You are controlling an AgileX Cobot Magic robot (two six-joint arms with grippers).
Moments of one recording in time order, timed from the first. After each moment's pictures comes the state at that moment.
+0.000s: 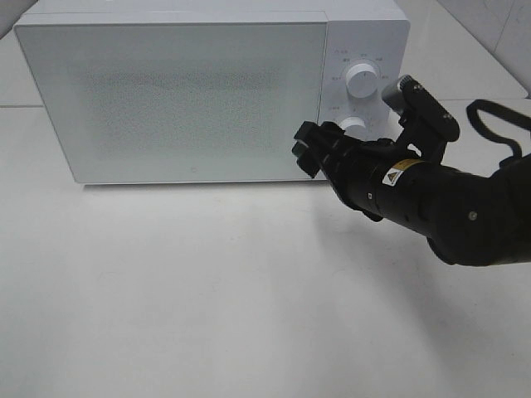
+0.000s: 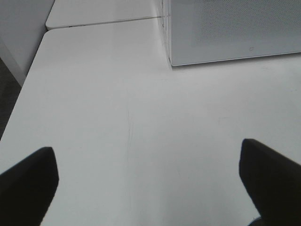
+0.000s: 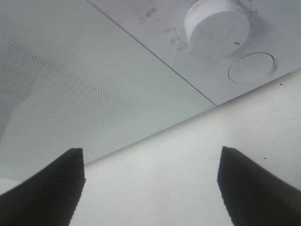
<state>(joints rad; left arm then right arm) 0.01 0.00 -0.52 -0.07 1.08 0.15 0.63 1.71 -0.58 0.45 -0.69 0.51</state>
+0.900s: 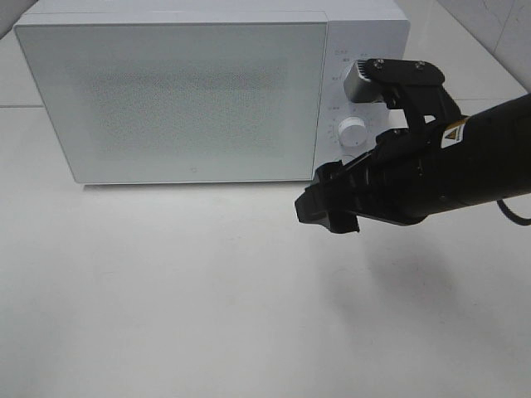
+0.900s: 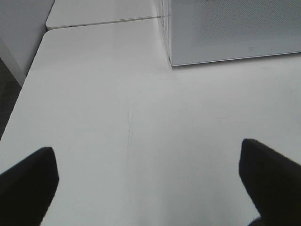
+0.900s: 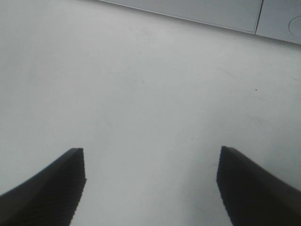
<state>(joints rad) 0.01 0.00 -0.52 -0.07 1.08 0.15 0.58 1.37 -0.67 0.39 0.17 -0.13</state>
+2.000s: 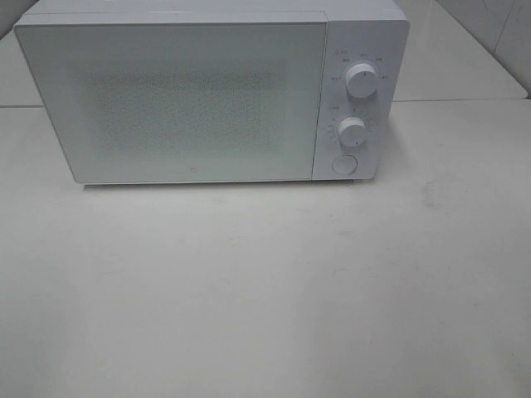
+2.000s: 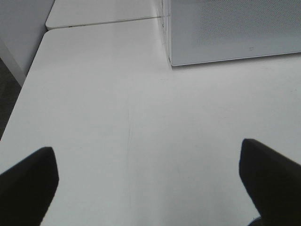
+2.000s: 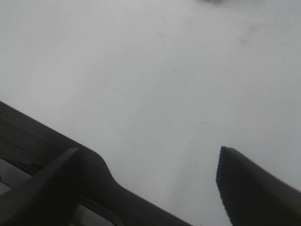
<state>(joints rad) 0.01 0.00 -0.52 -0.07 1.08 0.15 0.53 0.59 -0.68 -0.09 1.02 0.13</state>
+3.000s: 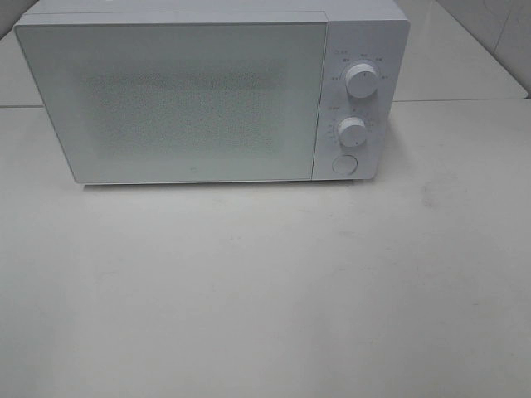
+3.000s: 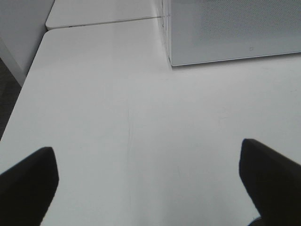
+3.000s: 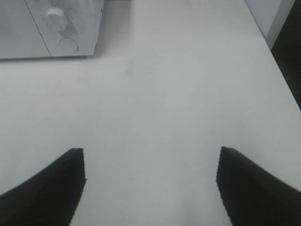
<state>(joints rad) 0.01 0.00 -0.52 -0.07 1.08 0.15 0.07 0.02 -0.52 -0.09 1.04 0.13</state>
